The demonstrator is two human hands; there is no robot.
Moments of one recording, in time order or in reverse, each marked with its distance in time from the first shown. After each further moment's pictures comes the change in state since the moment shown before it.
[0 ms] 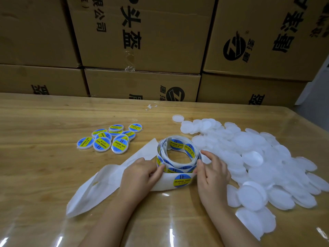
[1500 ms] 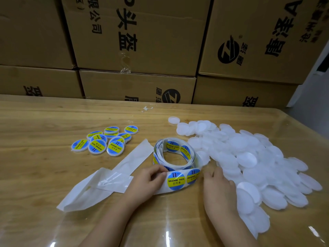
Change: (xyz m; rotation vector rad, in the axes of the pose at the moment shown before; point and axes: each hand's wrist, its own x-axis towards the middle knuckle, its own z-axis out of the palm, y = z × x) left_hand -0.001 0.008 0.013 -0.632 -0.403 -0.340; right_hand -0.001 0.003 -0.029 -0.891 -0.476 -0.024
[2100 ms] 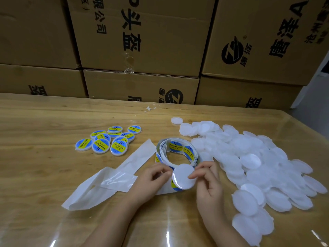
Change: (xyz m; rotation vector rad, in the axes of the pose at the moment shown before) left_hand -0.001 0.005 -0.001 -0.133 0.020 0.066; right_hand -0.011 -0.031 0.001 1.456 0.498 -0.192
